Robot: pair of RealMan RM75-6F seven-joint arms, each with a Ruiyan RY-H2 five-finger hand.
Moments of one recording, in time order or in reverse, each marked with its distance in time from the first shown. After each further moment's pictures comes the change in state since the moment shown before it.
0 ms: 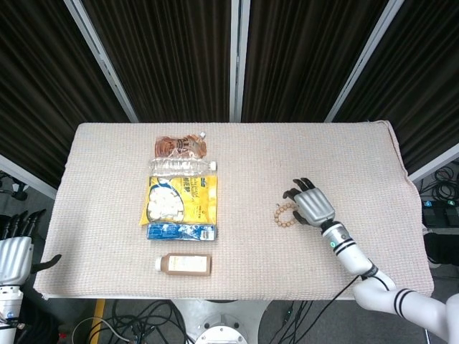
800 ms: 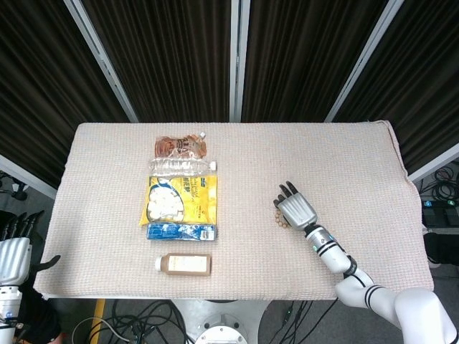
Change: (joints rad) left arm 0.002 -0.015 0.001 0.041 -0.012 -0.017 -0.047; right arm 0.043 -0.244 -0.101 0.359 -0.093 0.075 -0.067
